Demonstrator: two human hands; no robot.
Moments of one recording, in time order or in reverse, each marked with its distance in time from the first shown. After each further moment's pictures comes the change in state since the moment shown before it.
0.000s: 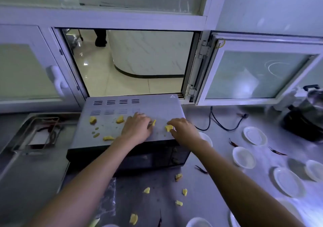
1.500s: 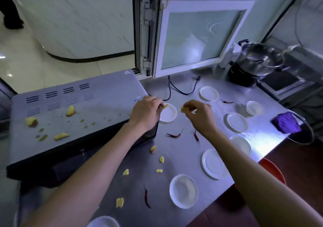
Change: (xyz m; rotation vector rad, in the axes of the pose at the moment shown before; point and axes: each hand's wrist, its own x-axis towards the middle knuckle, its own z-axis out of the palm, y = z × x) left_hand 0.000 0.124 0.034 -0.330 0.104 0.469; right_hand -0.147 0.071 -0.024 0.346 0.469 0.539
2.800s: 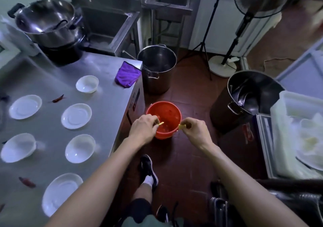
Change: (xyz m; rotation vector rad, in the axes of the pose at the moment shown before) left_hand 0.017 0.551 0.416 -0.110 -0.718 0.531; right_hand -0.339 0.467 -0.333 -0.062 0.364 0.864
